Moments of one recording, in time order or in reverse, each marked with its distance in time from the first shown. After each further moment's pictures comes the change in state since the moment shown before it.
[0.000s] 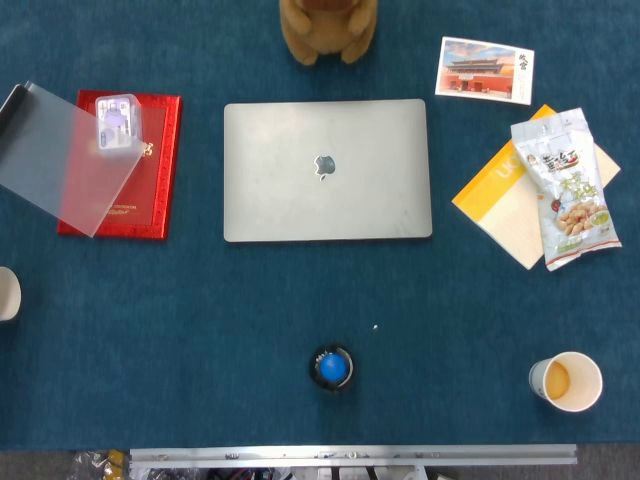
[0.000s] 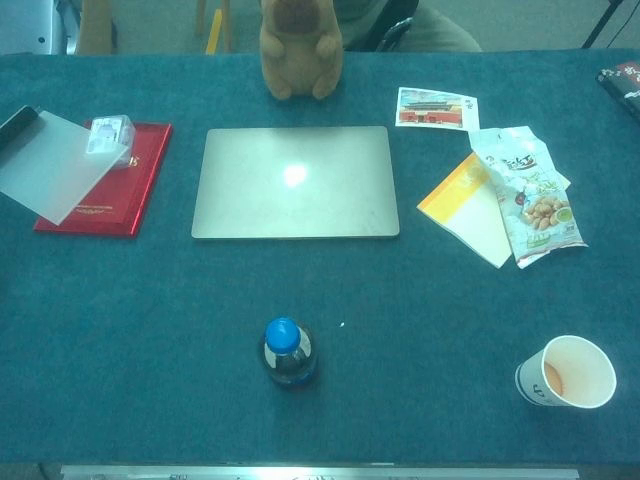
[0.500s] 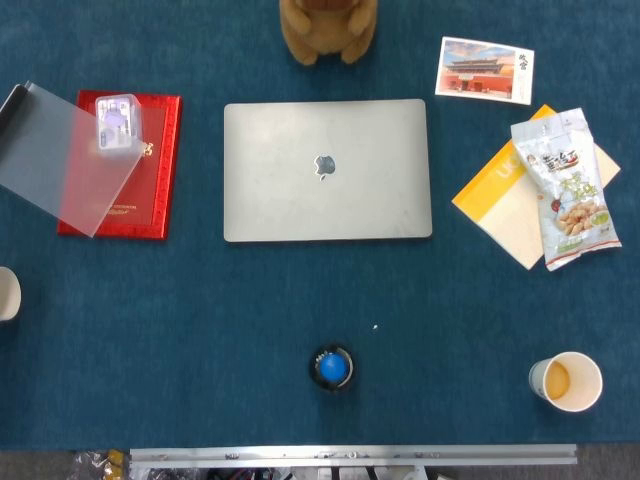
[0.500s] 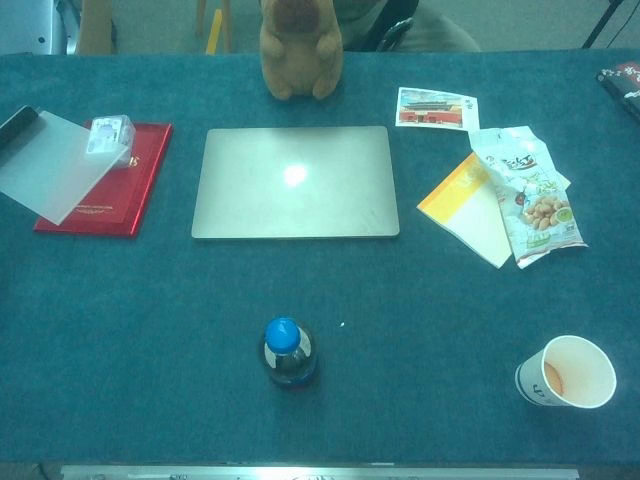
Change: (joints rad) left arm -0.002 0.002 -0.004 -0.024 -0.004 -0.003 0.027; right arm 0.037 -0.002 0.001 -0.005 -0.018 -0.053 0.056
